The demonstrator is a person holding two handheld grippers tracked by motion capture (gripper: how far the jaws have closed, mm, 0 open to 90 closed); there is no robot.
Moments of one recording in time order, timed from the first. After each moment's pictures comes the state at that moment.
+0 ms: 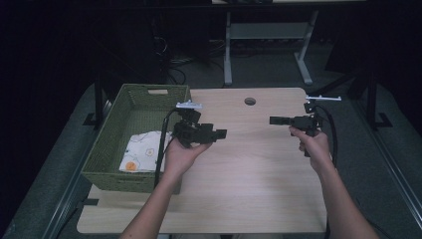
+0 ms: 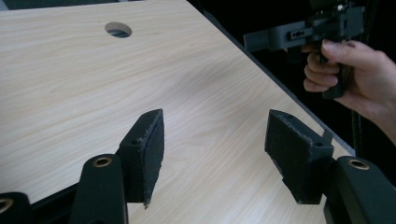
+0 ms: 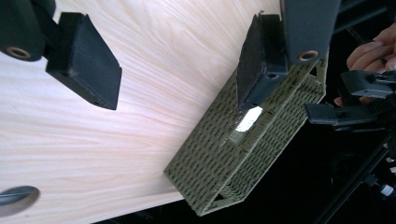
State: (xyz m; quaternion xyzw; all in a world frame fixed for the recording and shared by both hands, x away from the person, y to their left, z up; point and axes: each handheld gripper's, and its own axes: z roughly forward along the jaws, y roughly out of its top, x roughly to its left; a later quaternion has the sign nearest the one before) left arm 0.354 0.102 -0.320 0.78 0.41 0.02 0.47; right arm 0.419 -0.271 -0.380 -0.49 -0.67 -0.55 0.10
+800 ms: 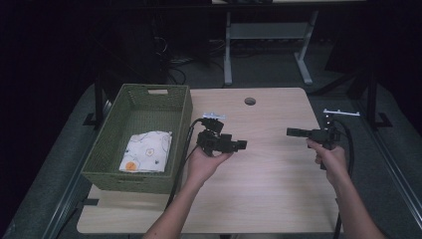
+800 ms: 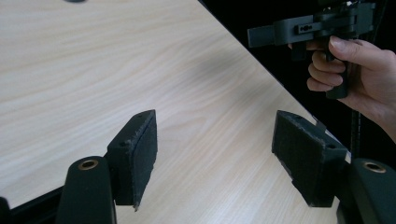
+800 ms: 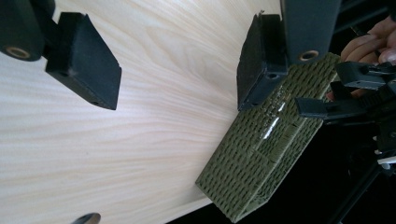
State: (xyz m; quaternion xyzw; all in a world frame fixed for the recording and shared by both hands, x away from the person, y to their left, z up) left arm 0.357 0.051 -0.362 0.79 0.41 -0.02 0.46; right arm 0.394 -0.322 -0.413 -0.53 -0.65 -0.54 0.10
